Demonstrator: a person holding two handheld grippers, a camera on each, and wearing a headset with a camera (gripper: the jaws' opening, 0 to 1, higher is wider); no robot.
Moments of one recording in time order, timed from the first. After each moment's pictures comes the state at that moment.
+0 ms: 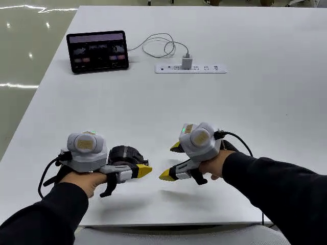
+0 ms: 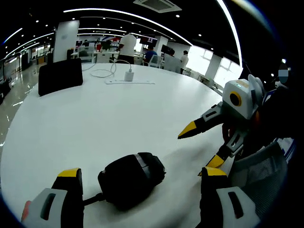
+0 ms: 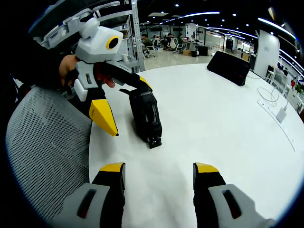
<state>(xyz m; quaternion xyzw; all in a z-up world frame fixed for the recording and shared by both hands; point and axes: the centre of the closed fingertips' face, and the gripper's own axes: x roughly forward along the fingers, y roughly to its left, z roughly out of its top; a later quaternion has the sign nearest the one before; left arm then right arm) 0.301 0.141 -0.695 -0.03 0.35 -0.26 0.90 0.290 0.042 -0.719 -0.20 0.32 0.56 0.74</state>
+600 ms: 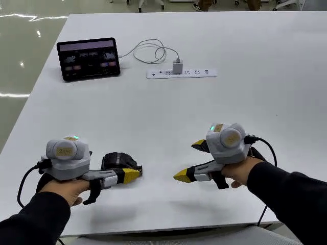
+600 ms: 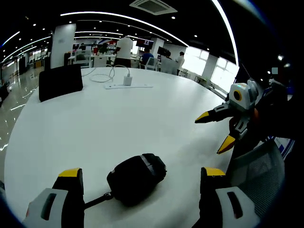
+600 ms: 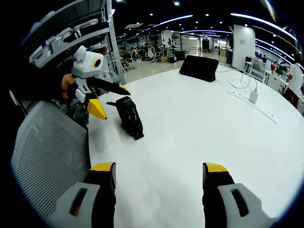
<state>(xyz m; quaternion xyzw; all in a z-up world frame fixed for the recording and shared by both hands) 0.297 0.153 -0.686 -0.02 0.34 -0.27 0.90 0.297 -0.028 -0.694 -0.13 0.32 0.49 0.80</state>
